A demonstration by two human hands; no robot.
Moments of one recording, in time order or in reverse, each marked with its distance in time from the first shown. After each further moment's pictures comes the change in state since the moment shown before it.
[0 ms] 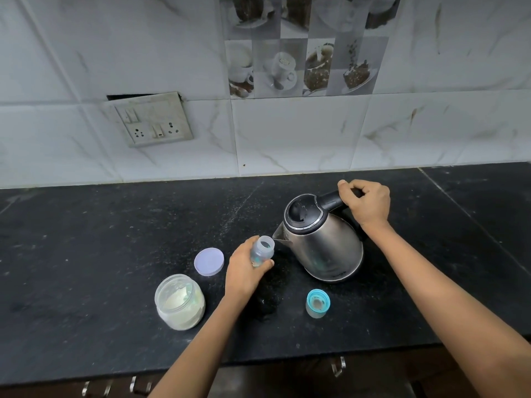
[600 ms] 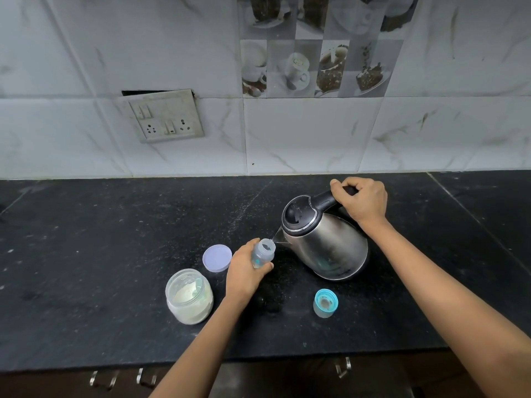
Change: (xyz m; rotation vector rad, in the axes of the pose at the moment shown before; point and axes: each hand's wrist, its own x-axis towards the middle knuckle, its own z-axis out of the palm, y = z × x) left_hand -0.004 -0.016 -0.011 -0.016 0.009 -0.022; right_hand 0.000 -0.025 0.017 -0.122 -0.071 -0.054
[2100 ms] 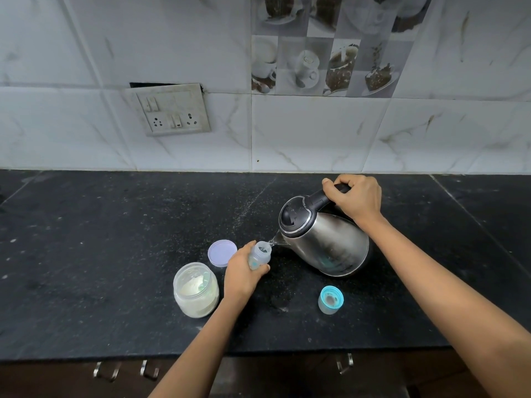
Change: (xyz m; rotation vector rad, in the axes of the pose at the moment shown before) left_hand -0.006 -0.030 -0.006 -0.038 -0.020 -0.114; right_hand -0.002 -0.023 0.016 -0.071 -0.038 -0.086
